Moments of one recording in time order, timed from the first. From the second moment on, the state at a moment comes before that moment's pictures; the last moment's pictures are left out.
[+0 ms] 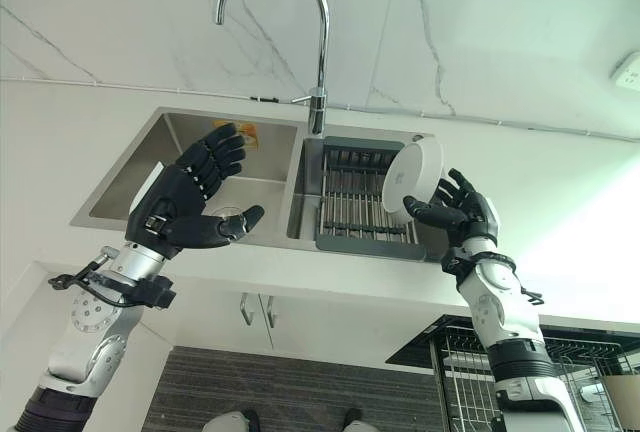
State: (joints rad) left arm -0.10 0.53 -0.08 -0.20 -0.47 -0.16 -0.16; right arm -0.36 -0.59 -0.01 0.37 0.72 0.10 -0.14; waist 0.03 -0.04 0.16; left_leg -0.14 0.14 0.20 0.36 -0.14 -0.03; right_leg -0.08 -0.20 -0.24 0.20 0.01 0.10
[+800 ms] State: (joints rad) left arm -0.11 0.55 -0.10 -0.19 -0.47 -0.16 -0.16; right arm -0.52 -0.65 0.03 0.57 0.76 0.11 -0.11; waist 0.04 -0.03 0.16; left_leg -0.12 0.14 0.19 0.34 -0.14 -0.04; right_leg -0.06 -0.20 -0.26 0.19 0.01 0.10
